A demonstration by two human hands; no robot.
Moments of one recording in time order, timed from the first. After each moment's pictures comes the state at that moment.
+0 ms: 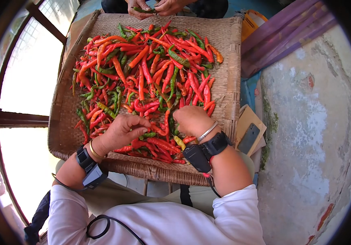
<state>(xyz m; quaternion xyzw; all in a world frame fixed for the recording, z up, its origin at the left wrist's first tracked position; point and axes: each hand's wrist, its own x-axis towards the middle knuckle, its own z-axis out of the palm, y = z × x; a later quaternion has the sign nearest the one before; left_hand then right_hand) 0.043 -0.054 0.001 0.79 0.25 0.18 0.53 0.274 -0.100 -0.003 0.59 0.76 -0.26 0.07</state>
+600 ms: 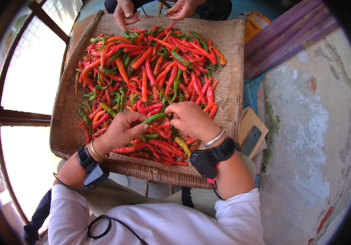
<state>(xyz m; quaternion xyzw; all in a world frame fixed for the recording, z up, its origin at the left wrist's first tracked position) 0.042 -0.052 0.008 0.72 0.32 0.16 0.59 0.265 -0.095 0.019 0.55 0.75 -0.31 -0.18</state>
